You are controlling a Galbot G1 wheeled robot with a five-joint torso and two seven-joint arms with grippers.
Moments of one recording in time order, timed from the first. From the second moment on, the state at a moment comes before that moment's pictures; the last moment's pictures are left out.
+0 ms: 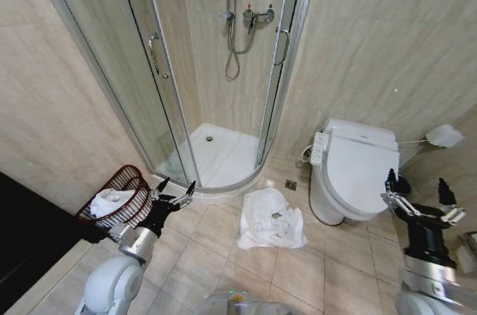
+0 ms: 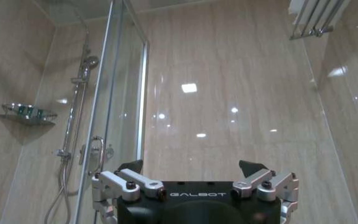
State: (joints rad) left arm 1.71 -1.30 -0.72 -2.33 -0.47 0.17 0.16; right arm -1.76 1.50 1.06 2.30 0.49 0.39 -0.14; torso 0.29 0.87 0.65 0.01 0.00
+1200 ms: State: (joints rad) left arm 1.71 -1.30 -0.72 -2.33 -0.47 0.17 0.16; right arm -1.76 1.51 1.06 2.31 0.49 0.39 -0.14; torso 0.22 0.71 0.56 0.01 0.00
